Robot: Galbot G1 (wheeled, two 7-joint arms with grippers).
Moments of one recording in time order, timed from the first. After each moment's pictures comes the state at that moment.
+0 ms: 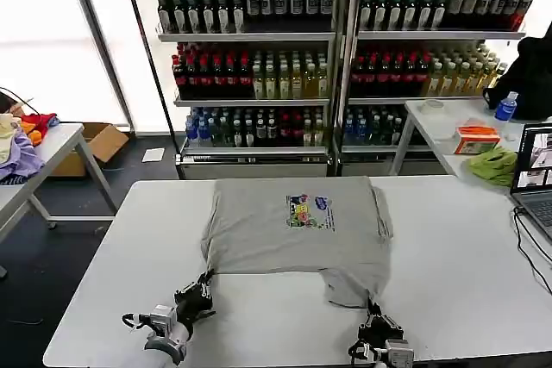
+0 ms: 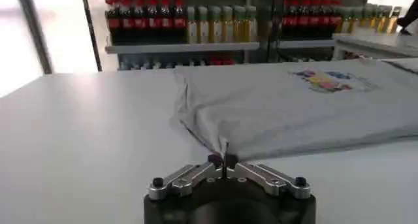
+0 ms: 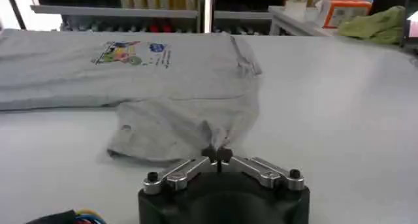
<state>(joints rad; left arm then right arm) 1.41 -1.33 -0.43 -1.88 -0.20 0.36 0.02 -1.60 1.32 0.31 2.12 0.25 -0.44 0.41</state>
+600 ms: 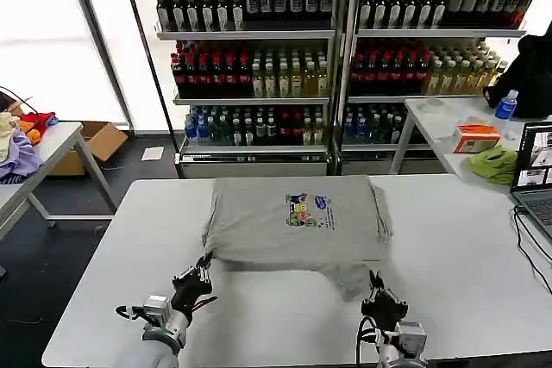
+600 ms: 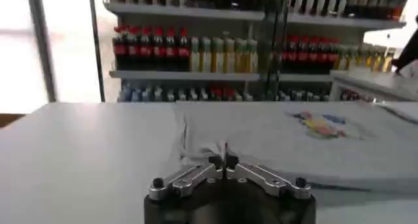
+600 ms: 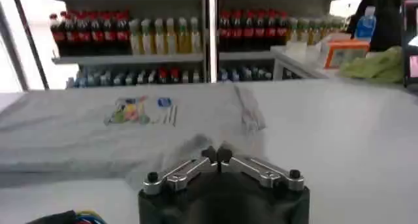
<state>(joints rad) 1.37 -1.33 -0.45 -1.95 -0.27 0.29 -0.01 -1.48 1.31 0.37 2.18 0.23 -0.36 0.35</state>
